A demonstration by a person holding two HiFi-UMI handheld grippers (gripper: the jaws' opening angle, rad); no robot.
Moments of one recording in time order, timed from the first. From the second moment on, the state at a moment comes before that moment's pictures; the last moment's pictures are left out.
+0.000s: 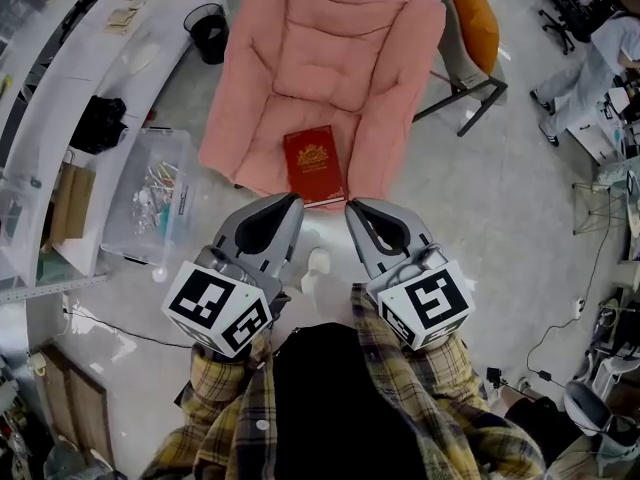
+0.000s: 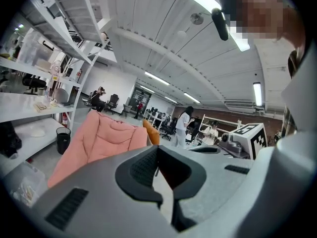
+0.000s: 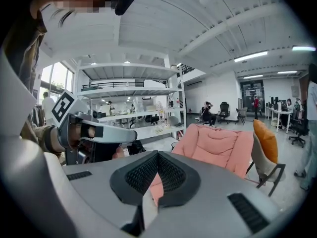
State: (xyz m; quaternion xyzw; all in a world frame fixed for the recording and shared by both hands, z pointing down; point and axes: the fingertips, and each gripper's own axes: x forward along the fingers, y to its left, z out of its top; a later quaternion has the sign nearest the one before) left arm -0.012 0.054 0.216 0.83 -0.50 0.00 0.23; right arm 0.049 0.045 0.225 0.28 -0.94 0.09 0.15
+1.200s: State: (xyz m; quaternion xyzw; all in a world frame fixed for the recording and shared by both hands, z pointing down) left arm -0.081 -0.074 0.239 0.88 -0.41 0.06 0.25; right arm -0.009 -0.077 0.249 0.39 -0.90 0.14 0.16
